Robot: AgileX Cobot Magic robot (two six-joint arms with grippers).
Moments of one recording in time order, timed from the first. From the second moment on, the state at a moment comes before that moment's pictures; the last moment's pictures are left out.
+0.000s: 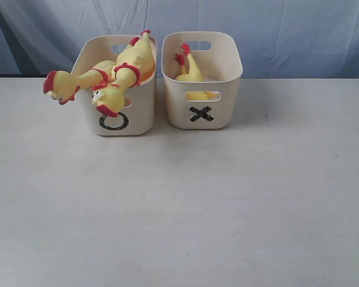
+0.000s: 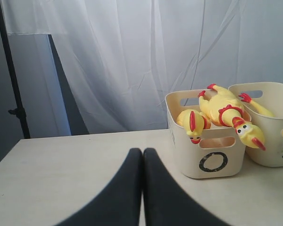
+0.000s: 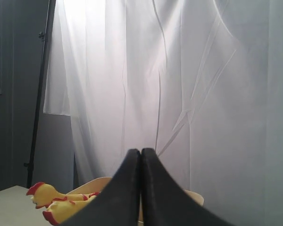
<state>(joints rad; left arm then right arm) -0.01 0.01 -0.48 -0.07 0.61 0.12 0.04 0.01 -0.43 1.21 0.44 -1.07</state>
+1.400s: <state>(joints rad) -0.01 0.00 -0.20 -0.12 0.47 0.12 0.04 0.01 -0.04 0.08 0.09 -1.07</state>
